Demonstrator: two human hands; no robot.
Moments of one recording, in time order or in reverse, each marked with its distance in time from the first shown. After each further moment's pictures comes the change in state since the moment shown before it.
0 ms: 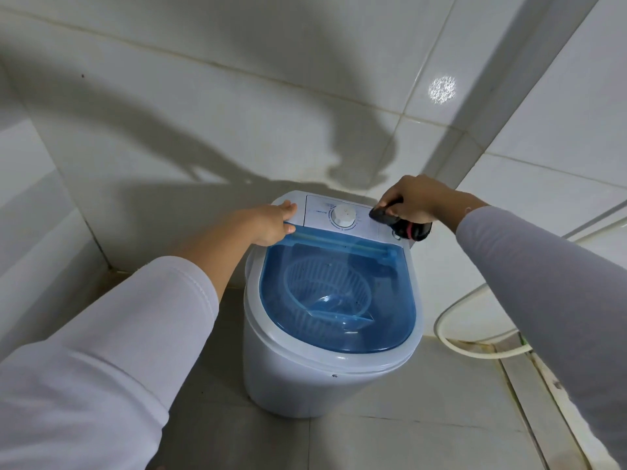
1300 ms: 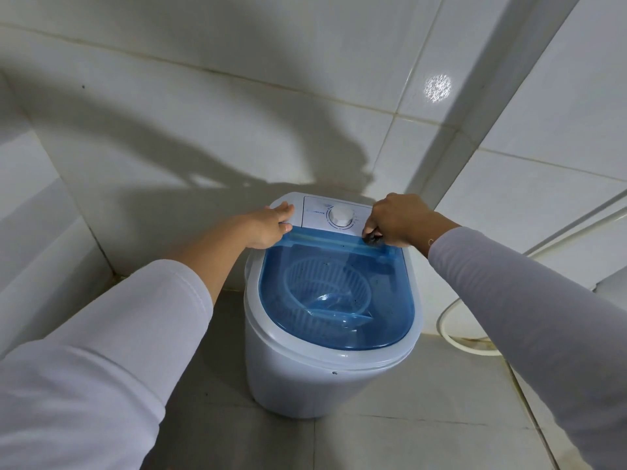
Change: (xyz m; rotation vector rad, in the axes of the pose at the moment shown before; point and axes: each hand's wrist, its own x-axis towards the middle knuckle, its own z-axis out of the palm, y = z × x) left_hand 0.008 -0.009 0.008 -0.091 0.032 0.023; right_hand -0.013 -0.022 0.029 -0.486 0.037 -0.213
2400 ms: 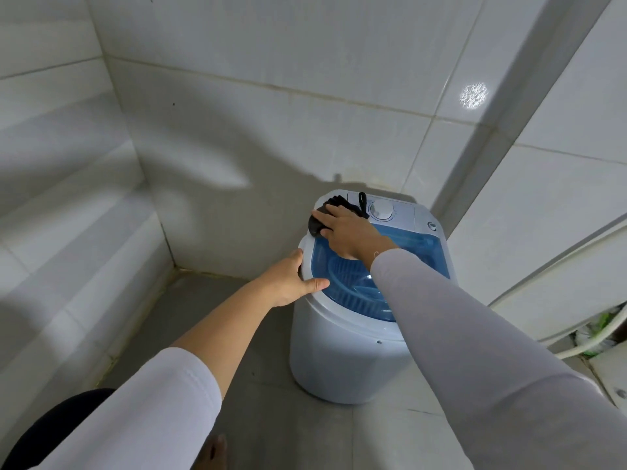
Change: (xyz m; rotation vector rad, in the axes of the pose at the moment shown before) left_hand -0.111 -0.025 0.066 -0.417 0.061 -0.131; right_hand 0.029 -0.134 -0.003 0.516 0.099 -0.018
